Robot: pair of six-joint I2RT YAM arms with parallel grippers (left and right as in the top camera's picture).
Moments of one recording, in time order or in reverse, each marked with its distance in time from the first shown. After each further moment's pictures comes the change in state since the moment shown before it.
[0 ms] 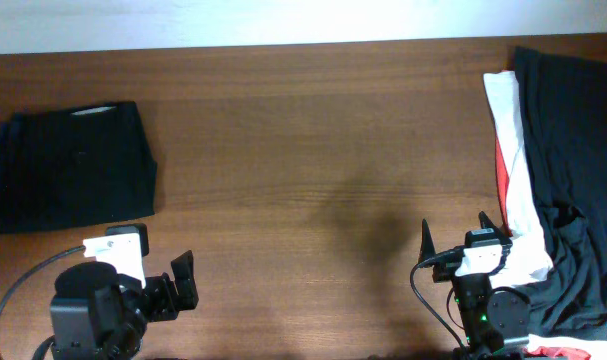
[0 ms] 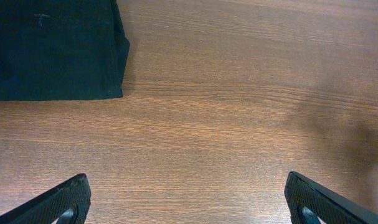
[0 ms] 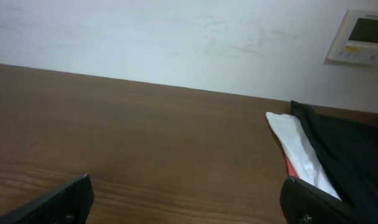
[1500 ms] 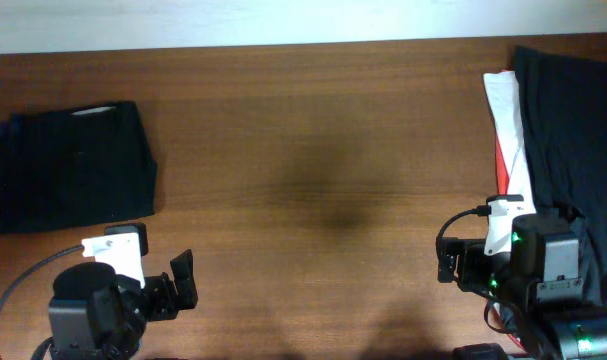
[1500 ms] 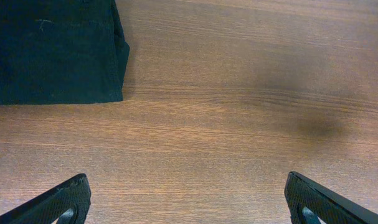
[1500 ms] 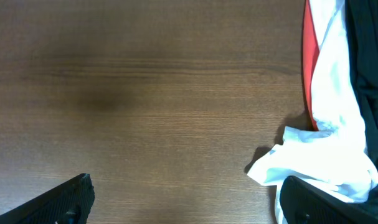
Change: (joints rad) left arm 0.000 0.000 0.007 0.005 0.000 0.003; right arm 0.000 0.698 0.933 -1.047 -0.031 0.213
